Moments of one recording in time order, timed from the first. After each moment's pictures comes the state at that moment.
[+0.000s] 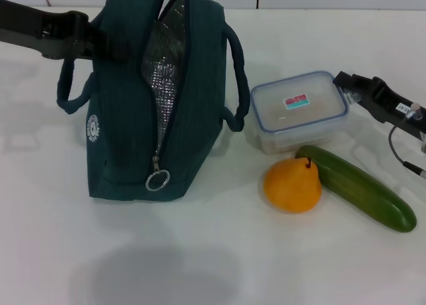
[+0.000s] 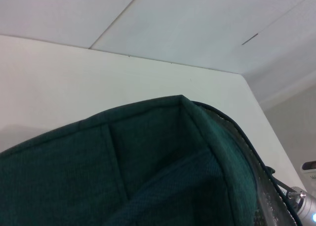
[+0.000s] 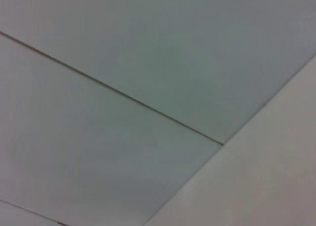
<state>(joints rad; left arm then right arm) -0.67 -1.90 0.70 1.09 2.17 1.84 -2.64 0.67 2.03 -0.93 -0.03 -1.15 -1.11 1.68</state>
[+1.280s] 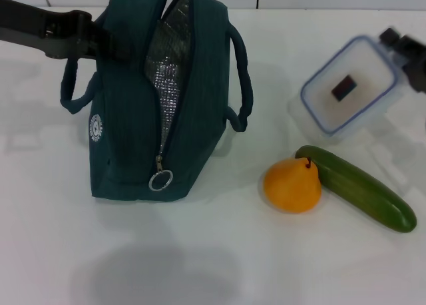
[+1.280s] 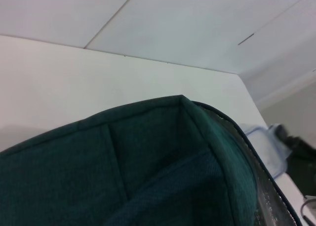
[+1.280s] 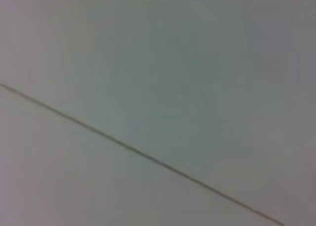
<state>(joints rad) -0.68 -1.91 0.70 1.08 2.16 1.84 -2.64 0.59 2.03 -0.93 -0.03 -0.91 -1.37 1.59</state>
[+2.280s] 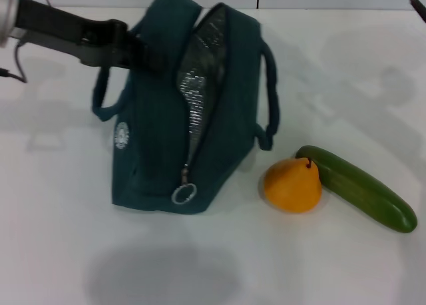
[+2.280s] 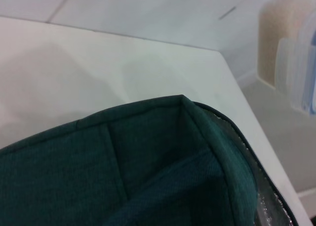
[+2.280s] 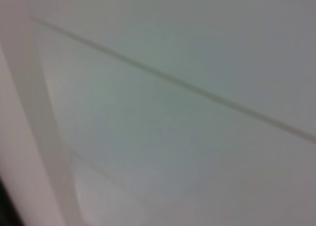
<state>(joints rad) -0.73 -1.94 0.74 1.04 2.17 1.84 -2.64 0.88 2.03 -0.97 -0.12 -0.74 -1.57 1.71</state>
